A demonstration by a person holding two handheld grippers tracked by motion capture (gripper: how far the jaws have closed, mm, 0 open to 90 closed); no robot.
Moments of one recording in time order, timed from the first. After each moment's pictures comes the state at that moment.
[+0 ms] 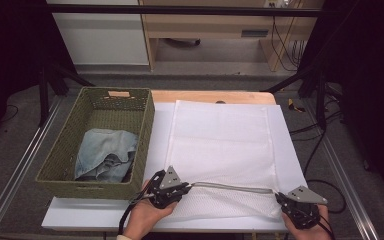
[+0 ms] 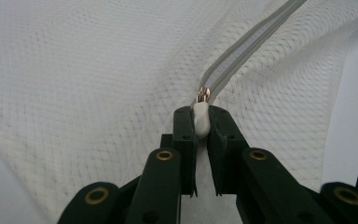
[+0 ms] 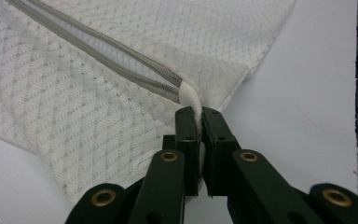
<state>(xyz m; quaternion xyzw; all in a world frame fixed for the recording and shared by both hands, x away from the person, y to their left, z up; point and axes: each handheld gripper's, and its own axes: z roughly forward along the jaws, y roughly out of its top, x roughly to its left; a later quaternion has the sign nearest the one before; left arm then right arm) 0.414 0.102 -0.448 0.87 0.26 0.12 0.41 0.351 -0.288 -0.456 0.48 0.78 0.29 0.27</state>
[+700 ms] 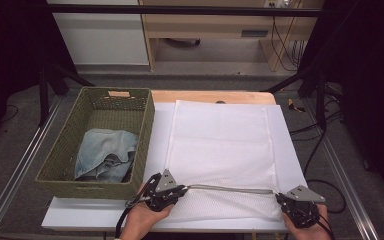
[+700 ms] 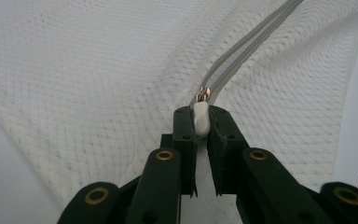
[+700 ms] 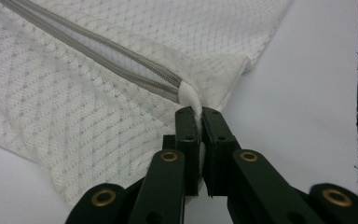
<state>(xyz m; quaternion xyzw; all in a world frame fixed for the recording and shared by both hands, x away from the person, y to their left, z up) 0.409 0.111 -0.456 0.86 0.27 0.12 0.41 0.354 -0.289 -0.458 0.48 0.79 0.28 0.26</state>
